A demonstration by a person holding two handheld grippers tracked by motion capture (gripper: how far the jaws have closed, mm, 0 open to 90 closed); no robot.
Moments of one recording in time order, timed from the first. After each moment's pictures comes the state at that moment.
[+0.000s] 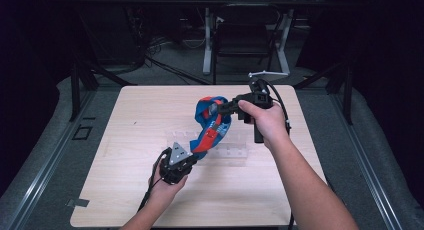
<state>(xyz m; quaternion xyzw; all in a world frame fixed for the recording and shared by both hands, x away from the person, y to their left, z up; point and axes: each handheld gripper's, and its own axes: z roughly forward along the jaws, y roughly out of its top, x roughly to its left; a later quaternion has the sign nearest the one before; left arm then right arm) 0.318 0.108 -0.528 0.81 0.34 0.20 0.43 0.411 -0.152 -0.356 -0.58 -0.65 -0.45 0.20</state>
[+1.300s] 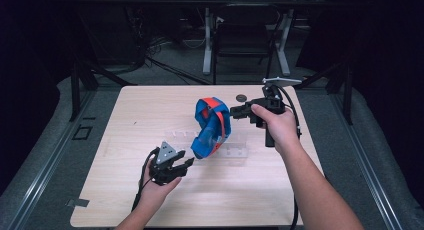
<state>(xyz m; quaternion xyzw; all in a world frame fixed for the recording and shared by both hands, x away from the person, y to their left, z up) 0.313 0.134 -0.521 0.79 0.37 0.19 0.45 0.408 -0.186 -0.371 -0.60 -0.64 -0.45 0.19</state>
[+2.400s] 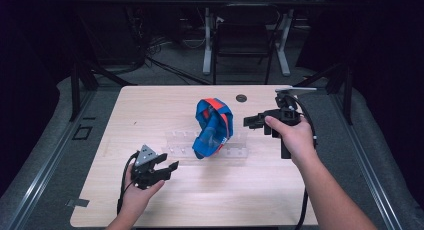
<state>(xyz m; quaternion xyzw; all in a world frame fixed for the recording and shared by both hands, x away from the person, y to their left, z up) 0.305 0.183 -0.528 0.77 0.41 0.18 0.45 0.380 -0.215 -0.377 -0.61 -0.66 -0.42 0.13</state>
